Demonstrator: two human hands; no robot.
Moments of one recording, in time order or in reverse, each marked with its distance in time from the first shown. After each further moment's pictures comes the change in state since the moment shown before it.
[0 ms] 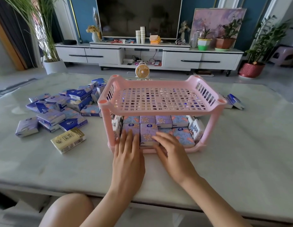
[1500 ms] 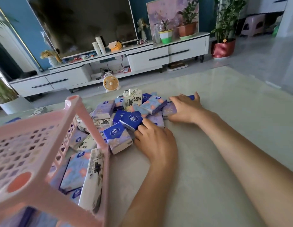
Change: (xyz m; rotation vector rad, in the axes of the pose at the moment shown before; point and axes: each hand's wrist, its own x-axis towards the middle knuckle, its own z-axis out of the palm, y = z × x) left_hand 0.171 0.263 0.229 0.029 -0.096 -0.415; right_hand 0.143 0.324 -0.173 -0.558 -0.350 0.414
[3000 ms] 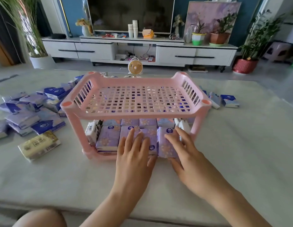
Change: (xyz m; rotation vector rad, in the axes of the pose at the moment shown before) left_hand -0.068 -0.264 -0.184 0.058 0.160 0.577; right_hand -0.259 -0.242 0.004 0.267 0.068 -0.275
